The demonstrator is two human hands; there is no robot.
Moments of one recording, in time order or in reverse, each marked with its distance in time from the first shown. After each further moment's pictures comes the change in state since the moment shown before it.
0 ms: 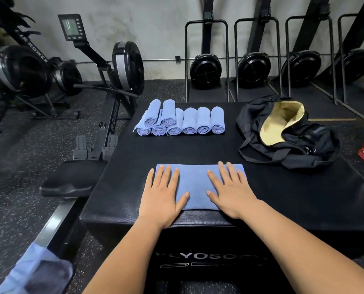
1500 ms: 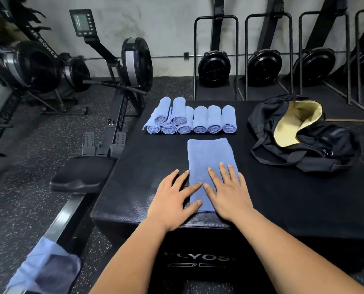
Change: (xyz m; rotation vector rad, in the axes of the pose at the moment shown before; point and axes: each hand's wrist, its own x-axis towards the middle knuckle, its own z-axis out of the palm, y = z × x) left_hand -0.006 -0.013 0.007 -0.288 -0.057 0.067; right_hand 0.015 -0.047 0.012 0.113 0.077 0.120
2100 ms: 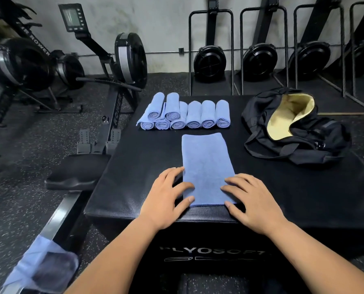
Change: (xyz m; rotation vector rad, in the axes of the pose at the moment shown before) left_hand -0.007 0.006 -0.010 -0.143 0.154 0.148; right_hand -0.053 0.090 0.001 0.140 0.394 -0.445
